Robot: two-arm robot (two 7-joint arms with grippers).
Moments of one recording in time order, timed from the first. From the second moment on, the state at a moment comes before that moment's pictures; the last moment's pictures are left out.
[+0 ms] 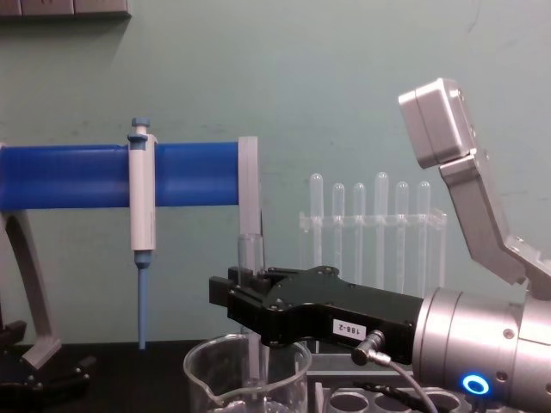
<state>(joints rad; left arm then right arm) -0.20 0.60 0.45 -1.41 -0.25 -0.12 0.03 0.42 0.28 -0.58 -1.34 0.40 -0.12 0.56</state>
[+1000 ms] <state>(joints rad) -0.20 0.60 0.45 -1.41 -0.25 -0.12 0.03 0.42 0.28 -0.58 -1.34 0.40 -0.12 0.56</state>
